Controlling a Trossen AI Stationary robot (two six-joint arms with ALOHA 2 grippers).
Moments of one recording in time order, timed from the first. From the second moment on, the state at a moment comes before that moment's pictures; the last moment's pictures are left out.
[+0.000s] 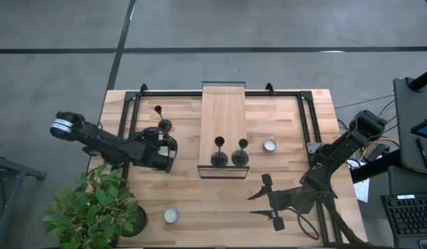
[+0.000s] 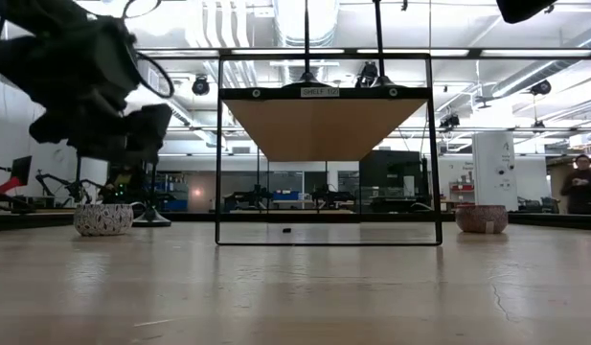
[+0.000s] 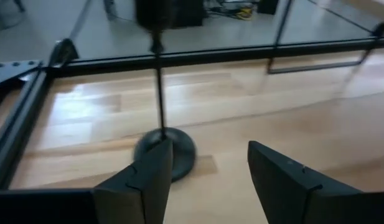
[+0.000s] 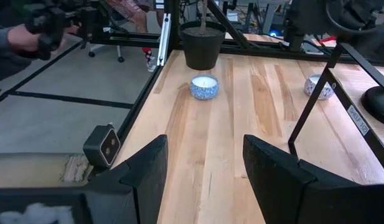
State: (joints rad) left arm -0.23 1.27 0.55 -0.72 -1.13 -1.57; right arm 0.79 1.40 0.73 0.27 0.58 0.28
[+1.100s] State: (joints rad) left arm 0.03 1.27 0.47 -0.37 -1.14 -1.10; right arm 0.79 1.40 0.72 0.27 0.58 0.27
